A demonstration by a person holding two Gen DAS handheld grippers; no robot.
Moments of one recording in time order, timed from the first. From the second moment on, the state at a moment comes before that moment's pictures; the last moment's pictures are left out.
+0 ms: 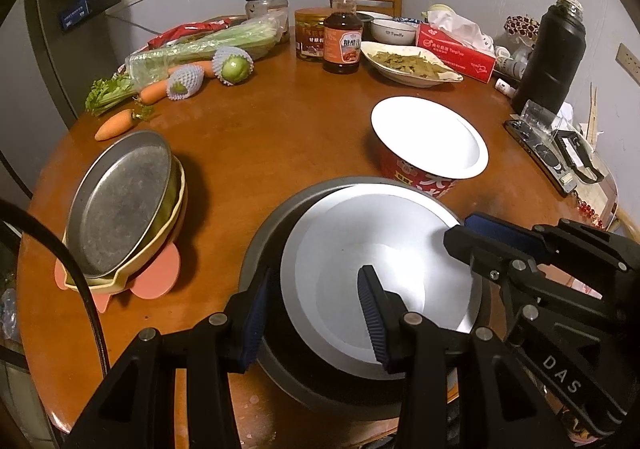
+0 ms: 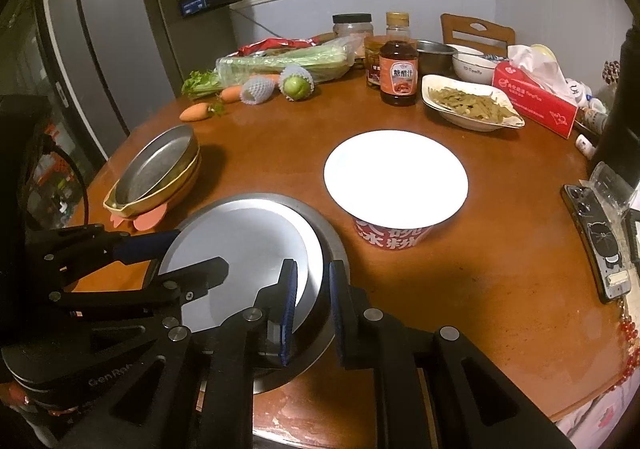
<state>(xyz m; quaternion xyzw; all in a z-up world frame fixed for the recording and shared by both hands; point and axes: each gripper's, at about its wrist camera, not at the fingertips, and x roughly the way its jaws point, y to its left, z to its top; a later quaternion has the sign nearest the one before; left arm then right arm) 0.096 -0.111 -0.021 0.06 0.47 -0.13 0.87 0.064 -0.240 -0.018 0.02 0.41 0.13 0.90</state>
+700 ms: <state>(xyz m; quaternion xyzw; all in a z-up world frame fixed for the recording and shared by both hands) 0.087 -0.116 0.013 0.06 0.44 -0.14 0.89 0.051 -0.256 0.007 0.04 0.37 0.13 0.92</state>
